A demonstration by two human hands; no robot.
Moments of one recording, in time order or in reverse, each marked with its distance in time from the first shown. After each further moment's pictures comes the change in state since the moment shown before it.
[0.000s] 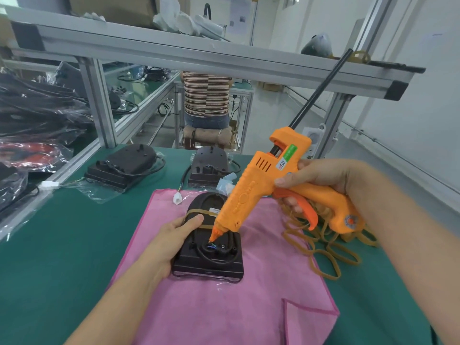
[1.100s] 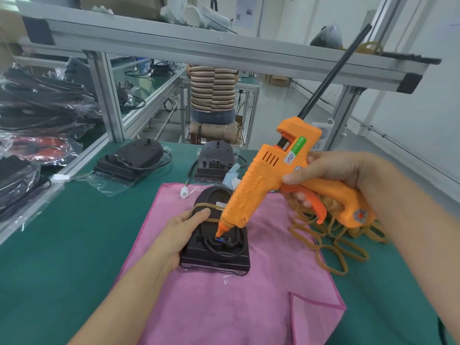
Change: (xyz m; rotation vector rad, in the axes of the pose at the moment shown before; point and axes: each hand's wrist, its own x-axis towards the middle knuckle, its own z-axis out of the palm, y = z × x) left_hand -0.002 0.000 0.001 -0.012 0.043 0.002; right_hand -0.007 -0.006 0.009 -0.041 -0.005 -0.036
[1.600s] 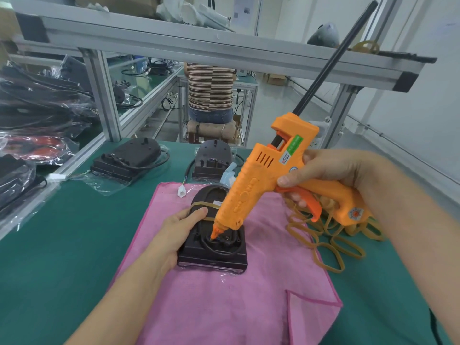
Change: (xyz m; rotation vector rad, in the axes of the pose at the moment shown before) left_hand -0.001 0.000 0.002 -0.005 0.025 0.010; right_hand 0.000 -0.003 0.006 -0.094 -0.024 -0.081
